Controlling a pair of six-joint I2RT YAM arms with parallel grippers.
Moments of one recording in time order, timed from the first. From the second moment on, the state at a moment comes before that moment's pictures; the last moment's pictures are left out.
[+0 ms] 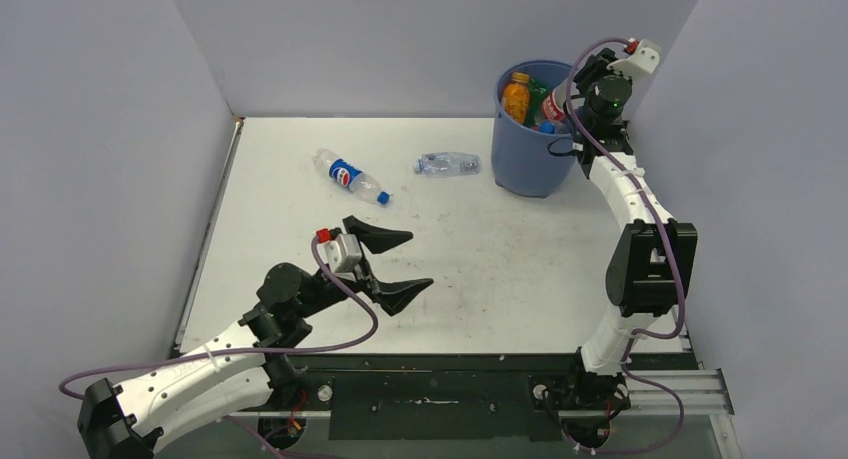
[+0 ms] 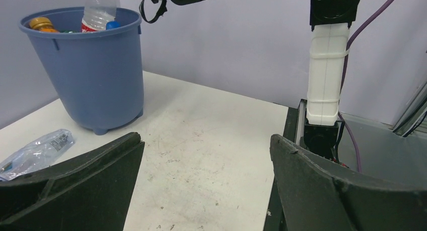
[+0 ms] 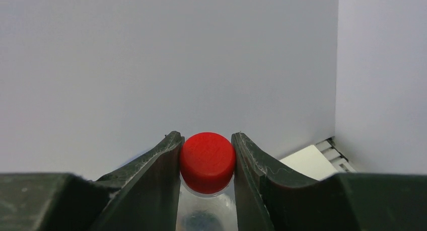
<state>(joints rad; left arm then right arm) -0.90 0.72 0.49 0.52 0.27 -0.18 0.03 1.78 1.54 0.42 0.35 0.30</state>
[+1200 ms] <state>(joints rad) -0.90 0.73 0.49 0.52 0.29 -0.18 0.03 1.74 1.51 0.26 0.29 0.25</state>
